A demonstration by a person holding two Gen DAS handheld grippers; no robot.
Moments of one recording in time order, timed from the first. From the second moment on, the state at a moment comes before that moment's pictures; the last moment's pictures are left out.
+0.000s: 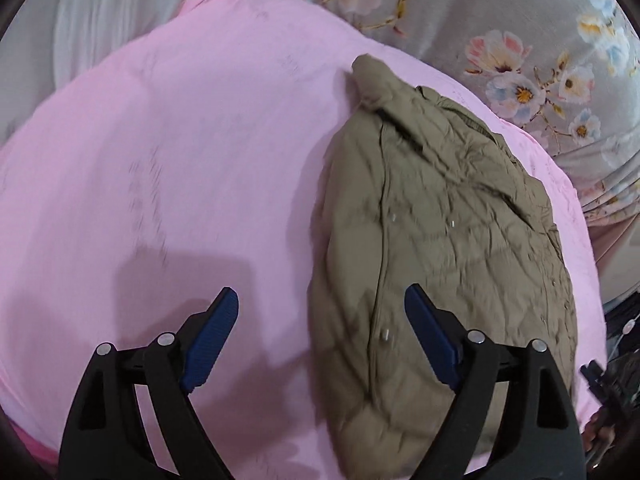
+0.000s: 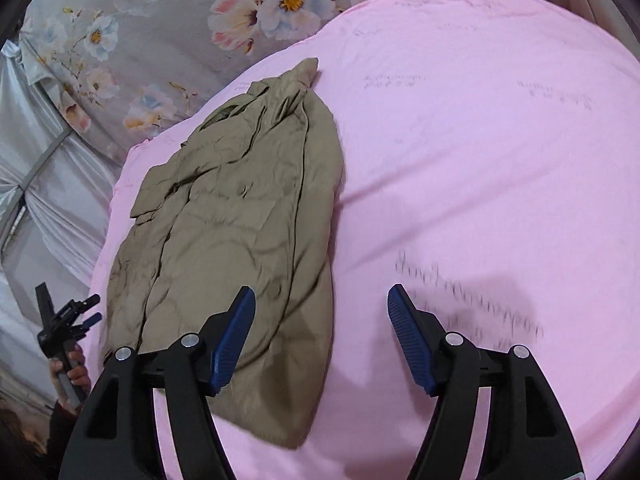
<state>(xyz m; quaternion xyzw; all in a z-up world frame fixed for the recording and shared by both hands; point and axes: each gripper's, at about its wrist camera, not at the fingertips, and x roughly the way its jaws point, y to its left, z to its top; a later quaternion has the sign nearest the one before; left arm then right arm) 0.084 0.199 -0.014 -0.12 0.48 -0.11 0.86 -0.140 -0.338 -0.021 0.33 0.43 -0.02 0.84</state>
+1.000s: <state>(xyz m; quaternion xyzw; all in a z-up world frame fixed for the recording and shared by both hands) 0.016 0.174 -0.023 -0.20 0.48 -0.17 0.84 -0.171 -0.270 -0.025 0.34 0.38 0.02 0.86</state>
